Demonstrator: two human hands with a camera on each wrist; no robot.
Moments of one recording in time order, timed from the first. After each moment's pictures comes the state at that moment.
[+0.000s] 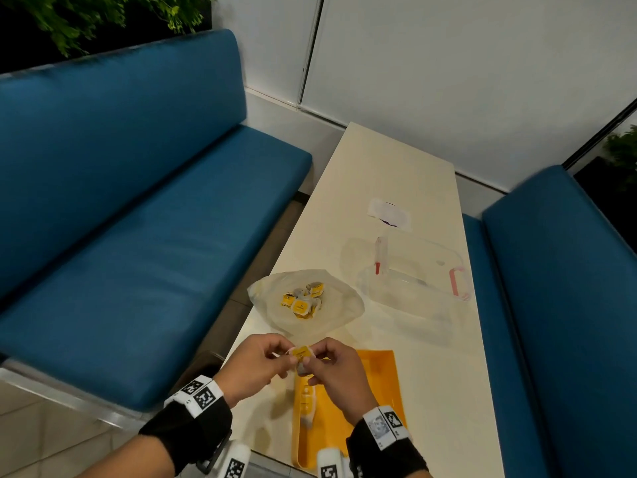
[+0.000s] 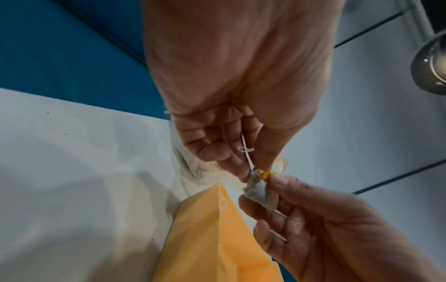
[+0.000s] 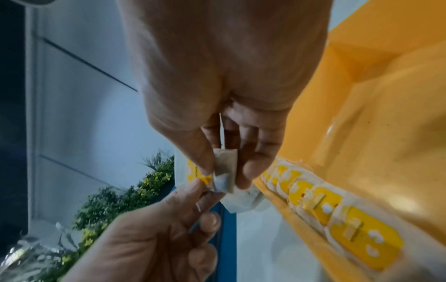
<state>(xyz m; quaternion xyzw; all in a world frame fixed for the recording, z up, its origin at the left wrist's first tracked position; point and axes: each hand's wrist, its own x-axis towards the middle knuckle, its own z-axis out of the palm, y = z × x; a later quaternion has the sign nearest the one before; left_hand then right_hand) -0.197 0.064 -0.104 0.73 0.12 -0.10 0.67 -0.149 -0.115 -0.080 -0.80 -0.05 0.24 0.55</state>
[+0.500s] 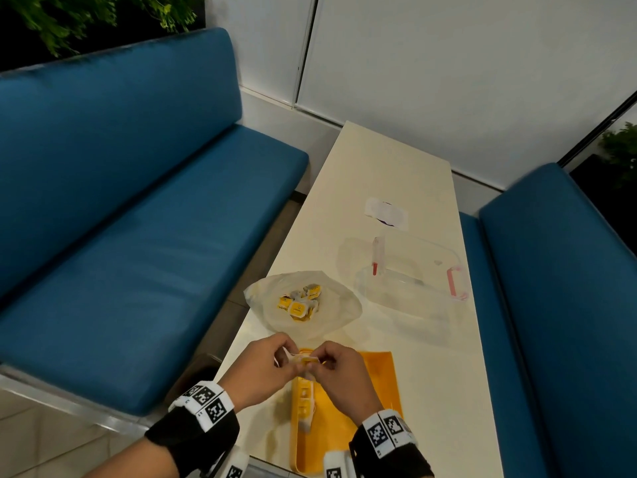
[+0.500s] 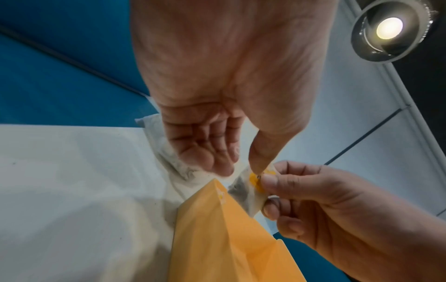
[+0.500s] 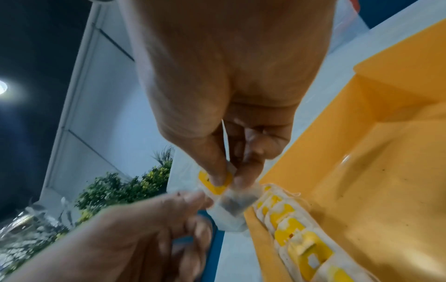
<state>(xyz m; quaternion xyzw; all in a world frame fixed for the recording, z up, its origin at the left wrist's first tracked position) -0.190 0.055 -0.102 0.85 0.09 -0.08 0.52 -0.140 -0.123 -0.080 -0.87 -0.09 0.20 0.44</state>
